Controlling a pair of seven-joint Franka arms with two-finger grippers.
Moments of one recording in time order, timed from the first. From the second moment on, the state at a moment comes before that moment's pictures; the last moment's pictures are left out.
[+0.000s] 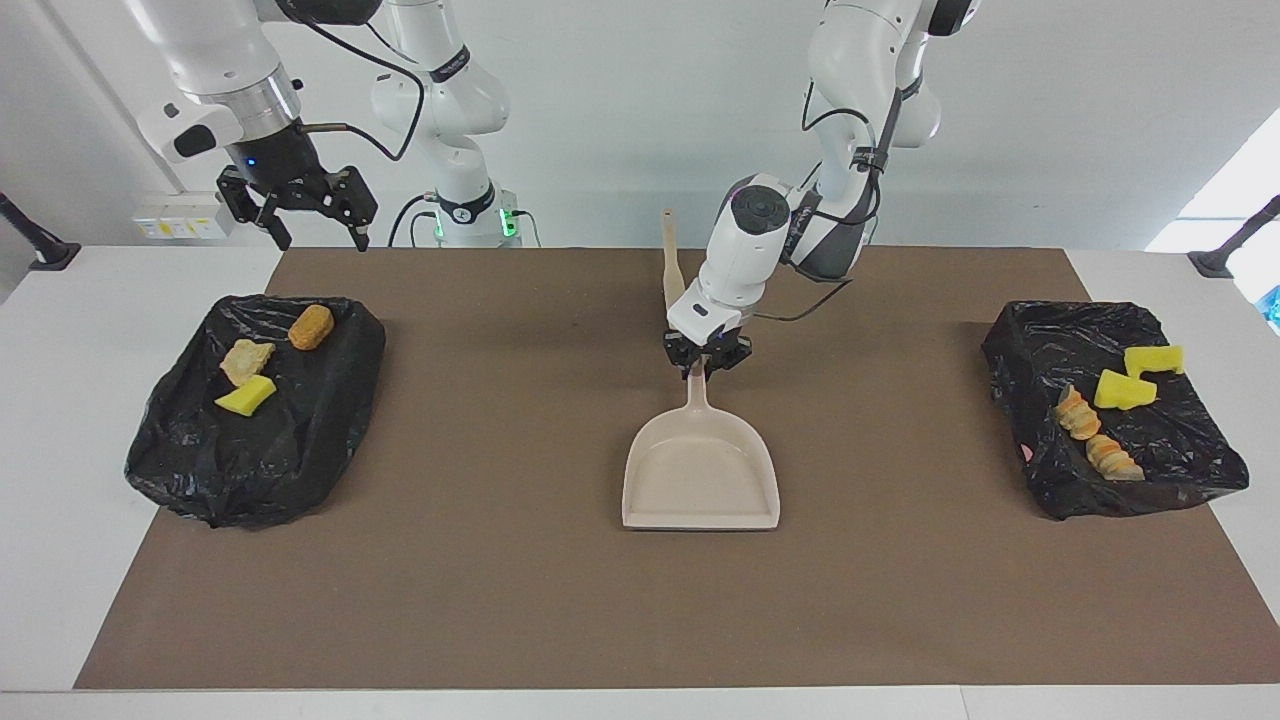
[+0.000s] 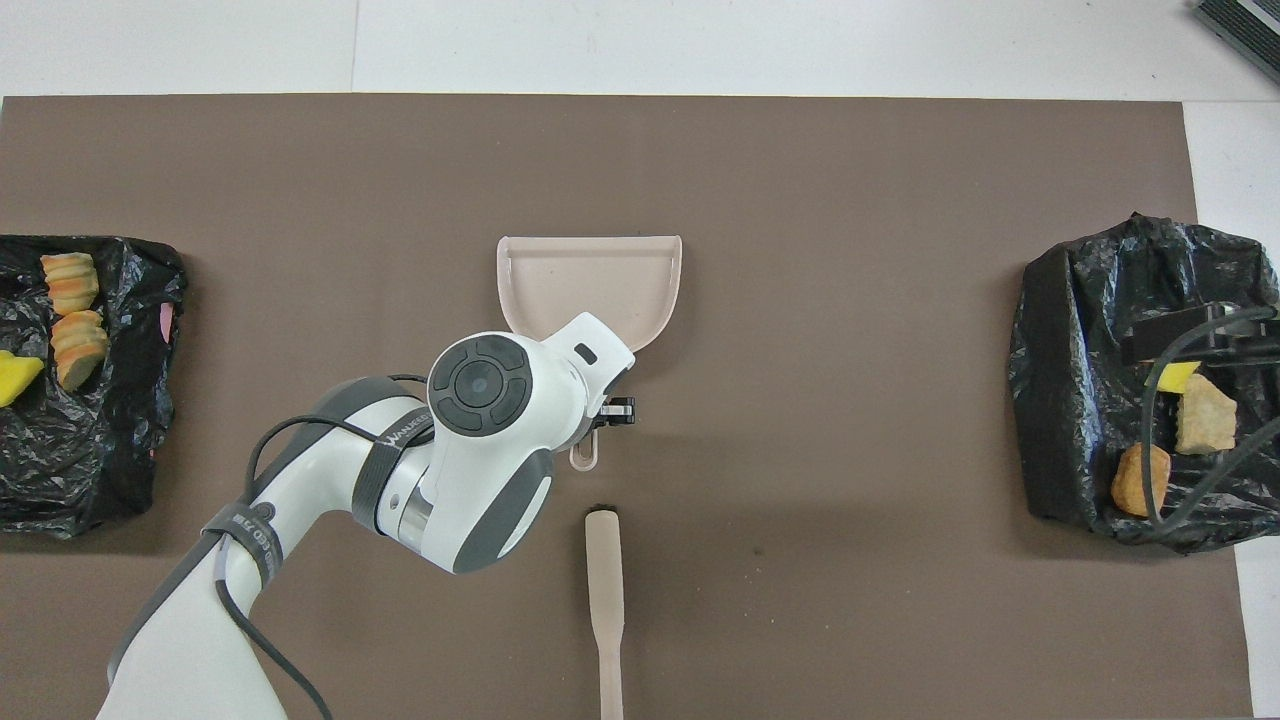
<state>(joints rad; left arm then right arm) -0.48 0.23 -0.17 -2.00 -0.11 2.33 -0.51 -0.06 -0.08 0.03 -1.61 0.01 1.55 0.02</state>
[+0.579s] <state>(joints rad) -0.37 0.20 -0.14 -1.91 -0.11 2.21 -0.52 -0.06 -0.08 0.03 -1.61 0.01 1.55 0.02</state>
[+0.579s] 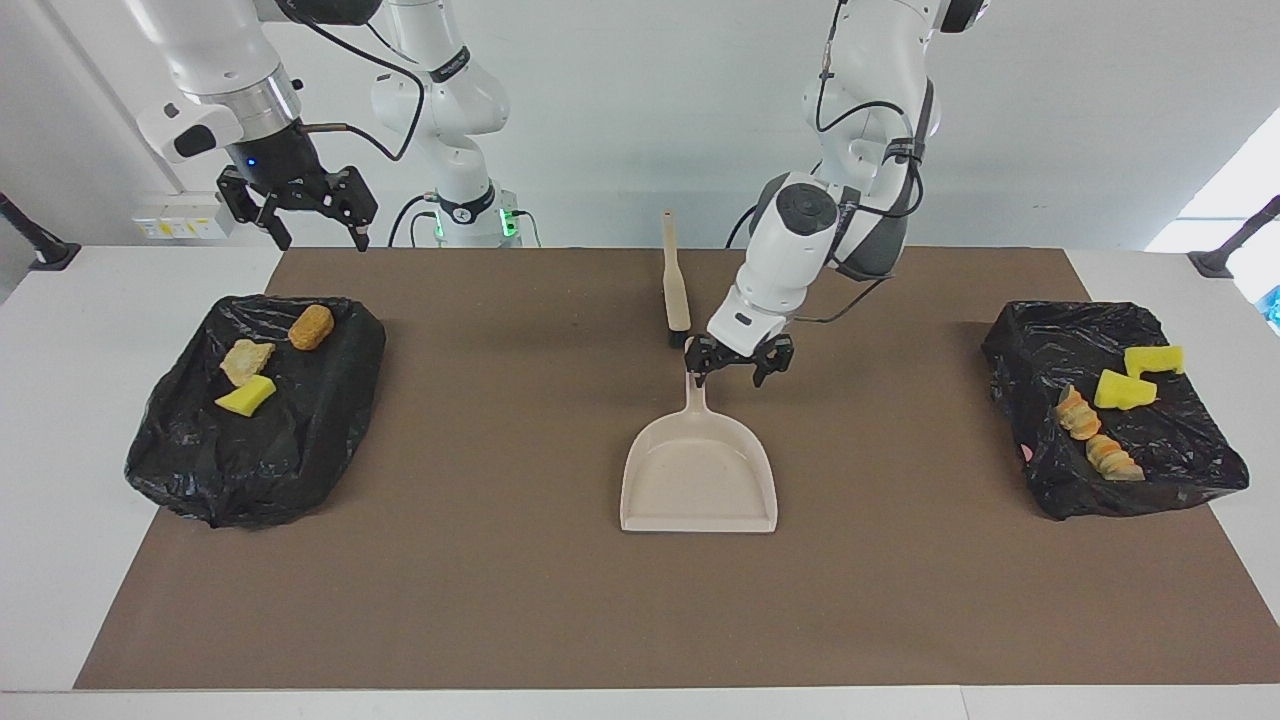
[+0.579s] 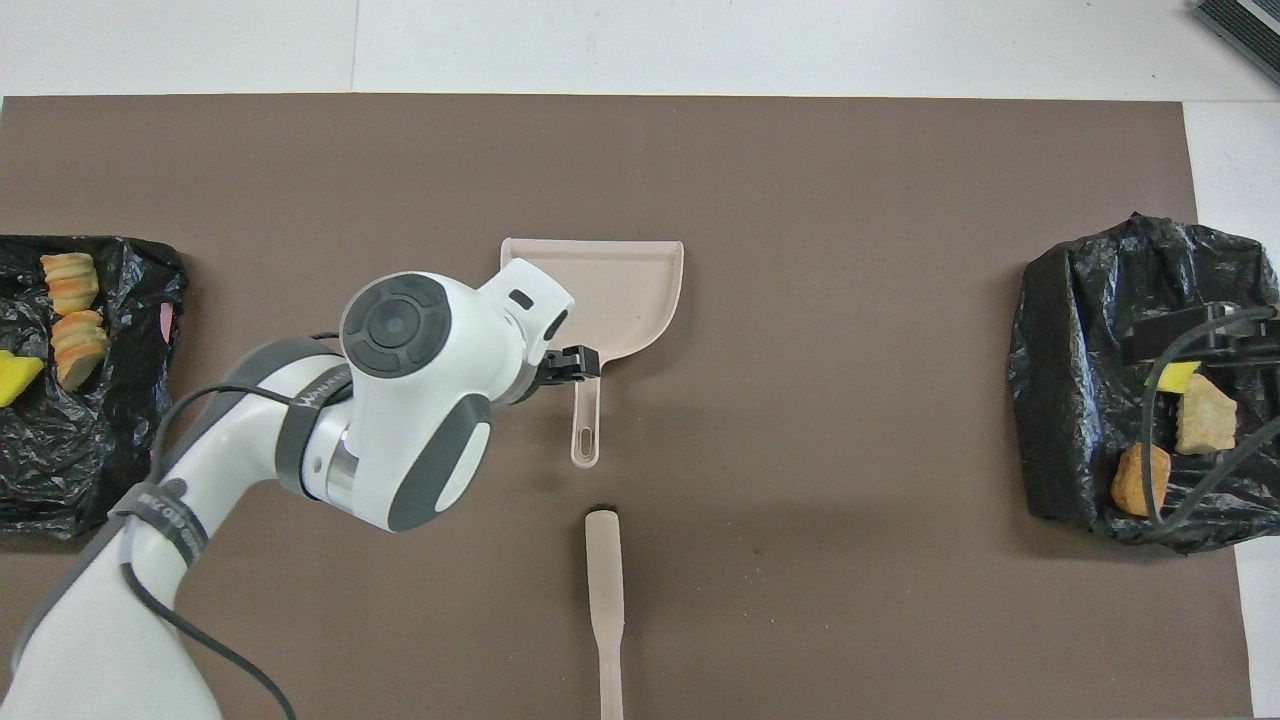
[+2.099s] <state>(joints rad) 0.06 -0.07 -0.13 -1.78 -0.05 1.70 0.02 -0.06 -0.08 0.03 -1.61 0.01 1.55 0.02</state>
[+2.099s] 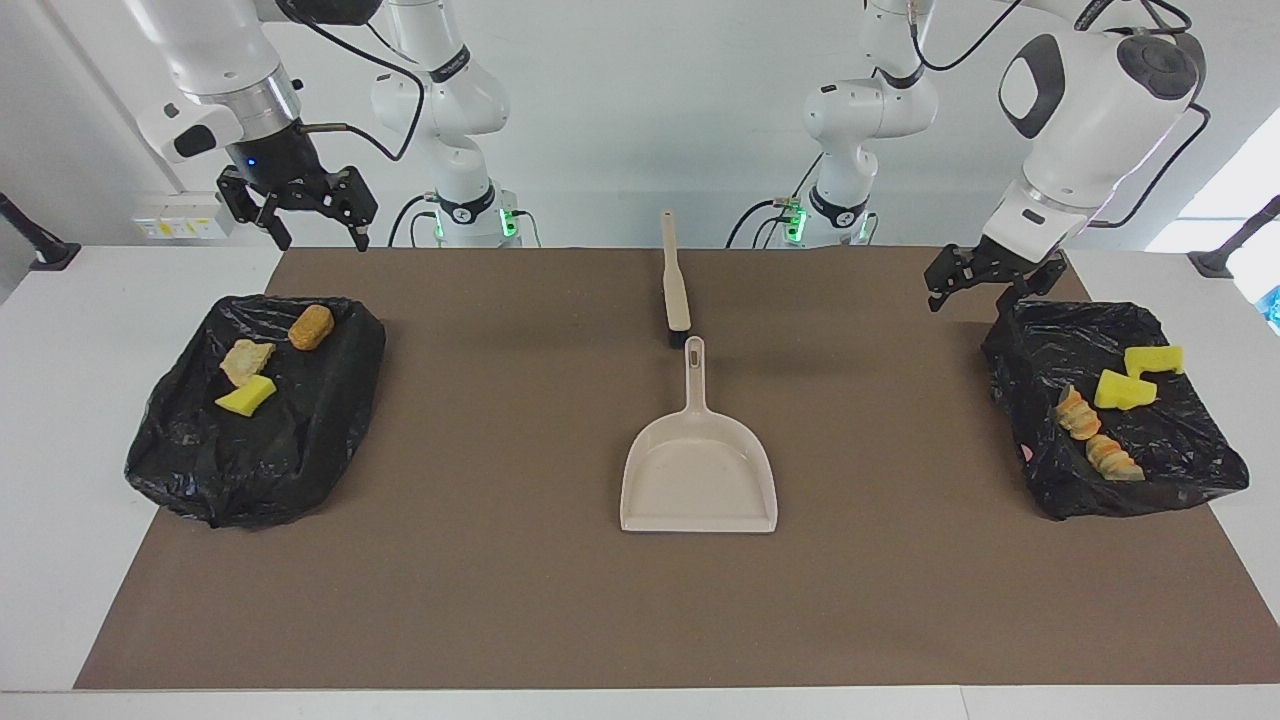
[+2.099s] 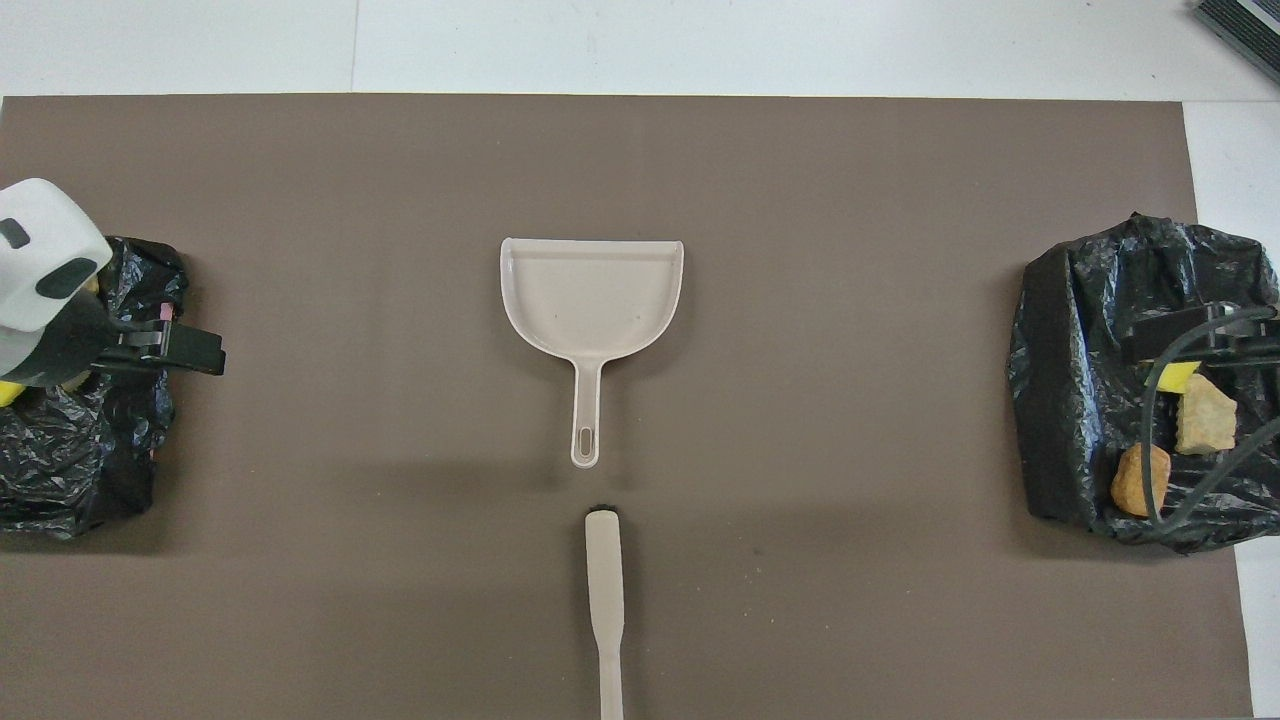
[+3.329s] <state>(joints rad) 0.06 -0.13 -0.12 -1.60 -0.02 1.47 0.03 -0.06 -0.08 0.03 -1.61 0.01 1.55 0.02</state>
